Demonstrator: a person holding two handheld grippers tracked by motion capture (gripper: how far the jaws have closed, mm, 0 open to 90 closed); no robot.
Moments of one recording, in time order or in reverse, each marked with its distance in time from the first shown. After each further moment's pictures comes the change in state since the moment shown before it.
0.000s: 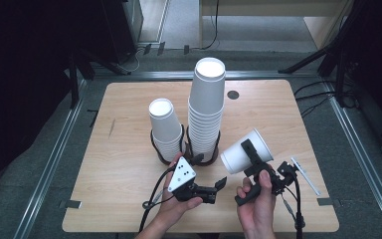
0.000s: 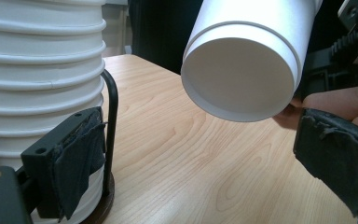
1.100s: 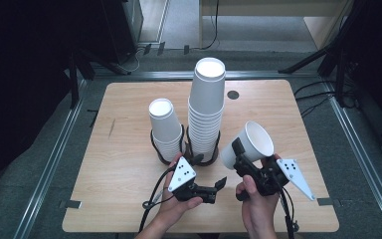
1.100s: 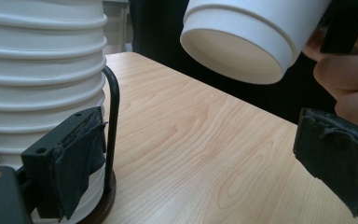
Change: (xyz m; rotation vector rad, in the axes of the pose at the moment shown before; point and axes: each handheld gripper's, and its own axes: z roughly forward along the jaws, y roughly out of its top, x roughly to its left) left arm 0.001 -0.001 0.001 0.007 0.005 0.000; right arm 0.036 -0.013 -0.002 -0.163 0.018 -0.543
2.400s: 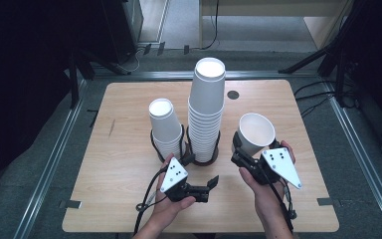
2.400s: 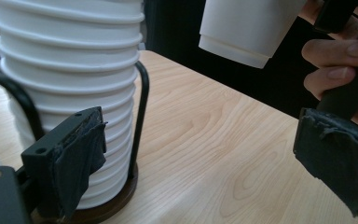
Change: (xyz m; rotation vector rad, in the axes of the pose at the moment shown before) left arm 0.011 -0.004 -0.016 -0.001 0.057 -0.017; right arm -0.011 0.002 0.024 -0.004 -0.073 -0.425
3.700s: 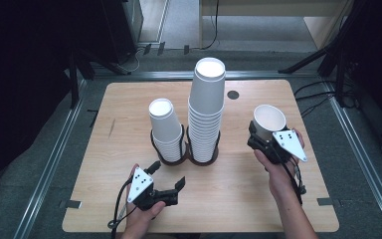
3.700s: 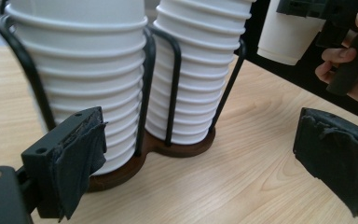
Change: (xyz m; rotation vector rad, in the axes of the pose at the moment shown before) left arm 0.035 -0.024 -0.064 0.003 0.211 -0.068; right arm -0.068 -0.036 0.056 0.075 -0.068 -0.072
